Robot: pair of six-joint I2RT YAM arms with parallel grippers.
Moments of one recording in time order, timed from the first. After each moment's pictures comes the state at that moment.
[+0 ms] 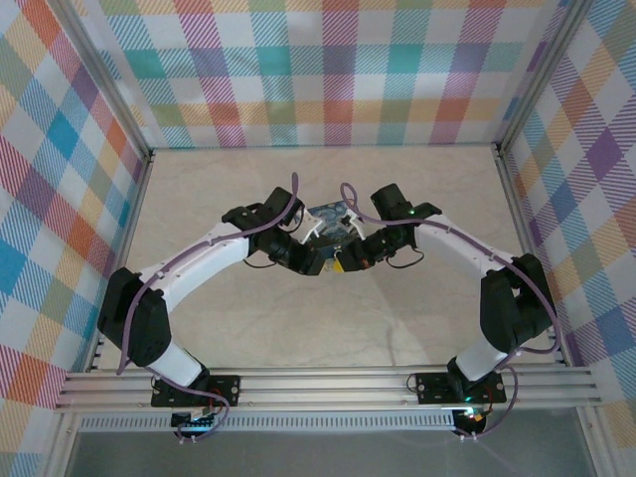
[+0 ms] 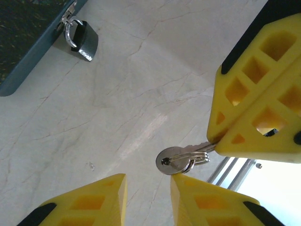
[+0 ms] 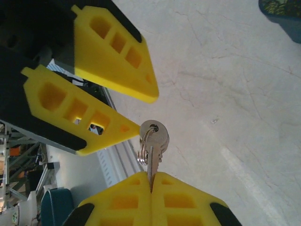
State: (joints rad) left arm -0.63 1.56 1.26 -0.81 0.47 -0.15; right arm 0.51 1.60 1.17 -0.77 -0.92 -0.01
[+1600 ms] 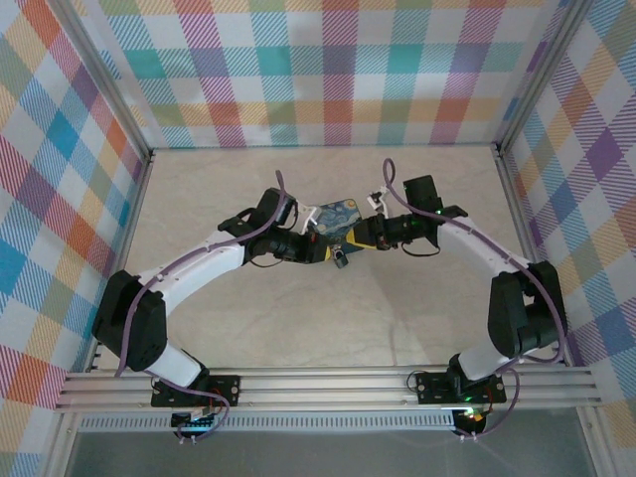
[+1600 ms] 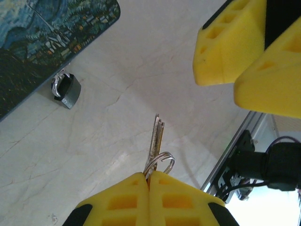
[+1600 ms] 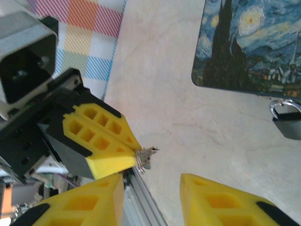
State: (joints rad) left arm -0.59 1.52 1.12 -0.44 0.56 -0.42; right arm 0.33 1.54 1.06 -0.42 -1.00 0.39
